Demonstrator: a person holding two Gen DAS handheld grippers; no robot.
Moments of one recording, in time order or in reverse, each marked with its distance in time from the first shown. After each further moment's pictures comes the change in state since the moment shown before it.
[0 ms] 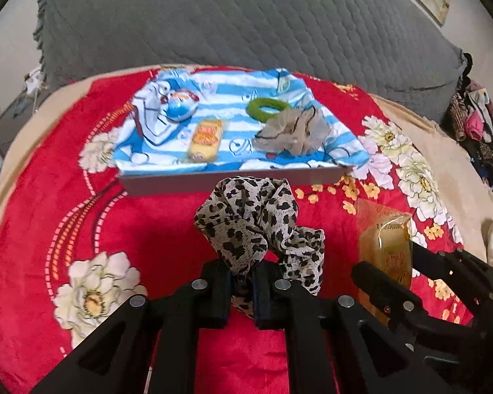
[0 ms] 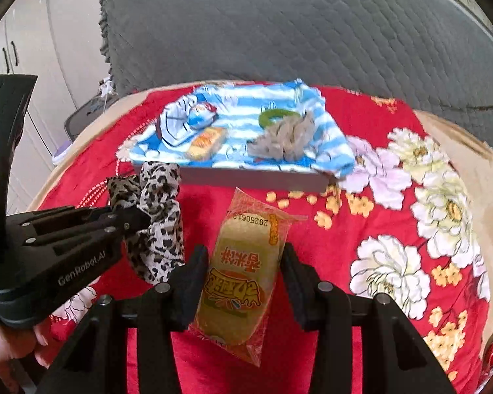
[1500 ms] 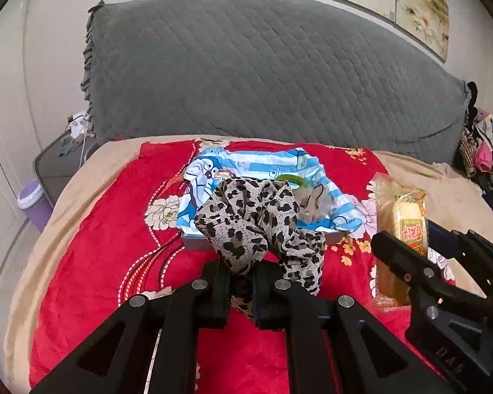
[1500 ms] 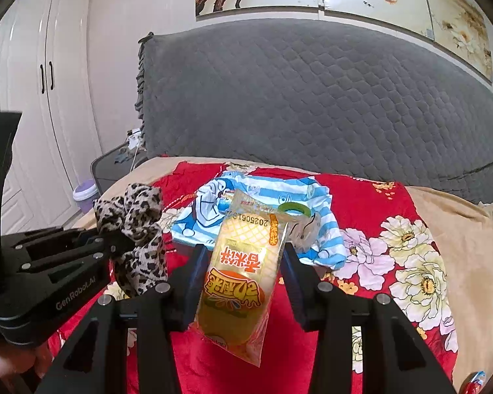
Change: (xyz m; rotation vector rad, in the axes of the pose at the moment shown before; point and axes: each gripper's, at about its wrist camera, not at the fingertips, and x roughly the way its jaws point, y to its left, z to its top) left arm -0.117 0.000 0.009 -0.017 -0.252 0.124; right arm -0.092 0.027 0.038 -0.081 -0.288 0.034
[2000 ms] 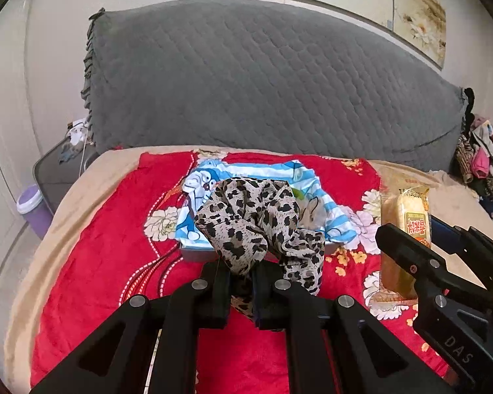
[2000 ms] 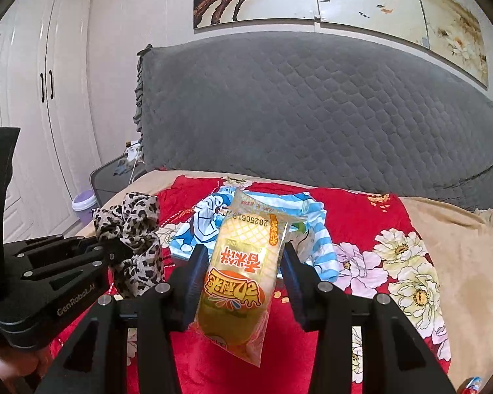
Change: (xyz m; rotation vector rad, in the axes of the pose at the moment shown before) left arm -0.012 -0.003 0.011 -0.002 -0.037 -0.007; right arm -0.015 -0.005 0.014 0.006 -0.048 -0.008
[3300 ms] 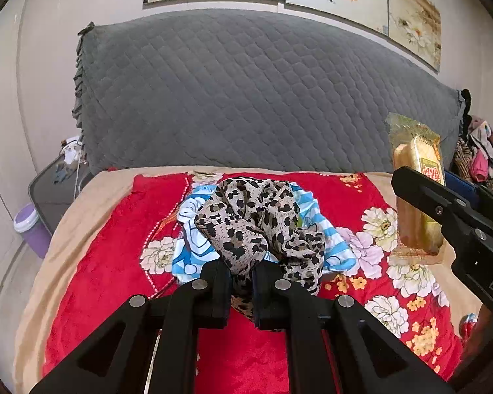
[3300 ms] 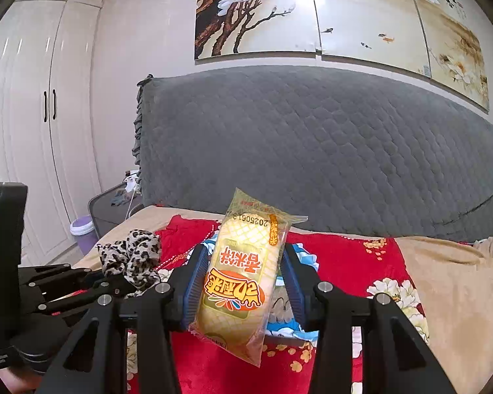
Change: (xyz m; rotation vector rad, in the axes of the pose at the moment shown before) left arm 0.018 -0.006 0.048 0.027 -0.030 -0.014; right arm 0.001 -0.018 0.064 -0.029 -0.130 0.006
